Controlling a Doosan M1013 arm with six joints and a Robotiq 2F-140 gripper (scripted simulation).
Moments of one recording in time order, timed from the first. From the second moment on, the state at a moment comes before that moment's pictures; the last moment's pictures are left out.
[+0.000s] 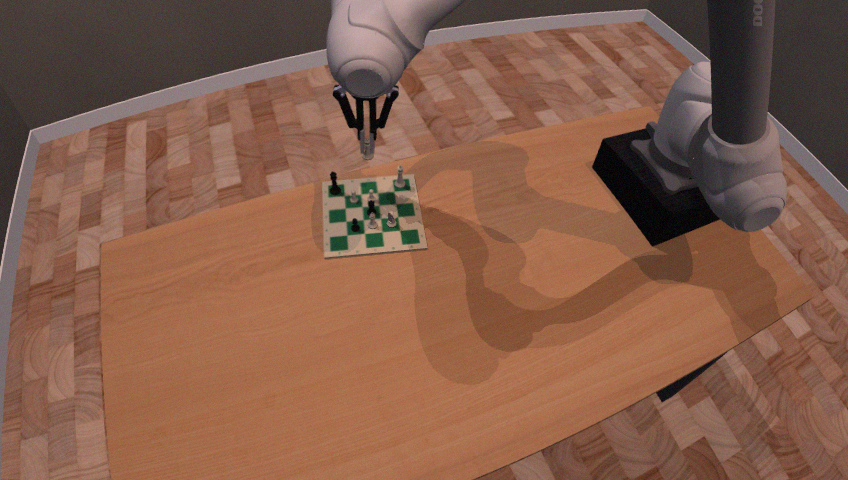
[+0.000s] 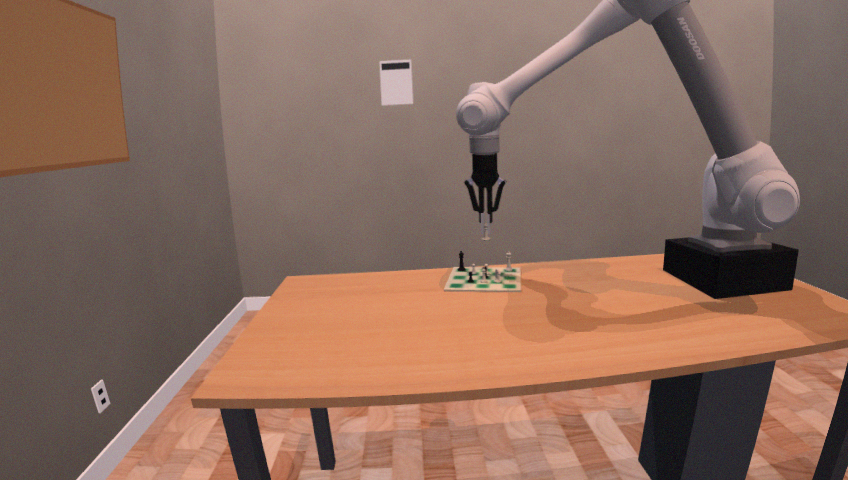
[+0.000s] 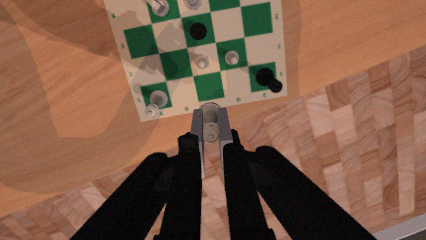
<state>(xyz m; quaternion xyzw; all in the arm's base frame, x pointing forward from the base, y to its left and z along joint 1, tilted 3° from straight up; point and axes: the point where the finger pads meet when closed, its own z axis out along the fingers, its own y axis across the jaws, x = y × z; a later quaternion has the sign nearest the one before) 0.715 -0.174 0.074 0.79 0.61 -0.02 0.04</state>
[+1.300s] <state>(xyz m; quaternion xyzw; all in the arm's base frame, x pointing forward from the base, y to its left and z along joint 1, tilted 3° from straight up) 0.718 -0.179 -0.010 0.75 0.66 -0.01 0.03</state>
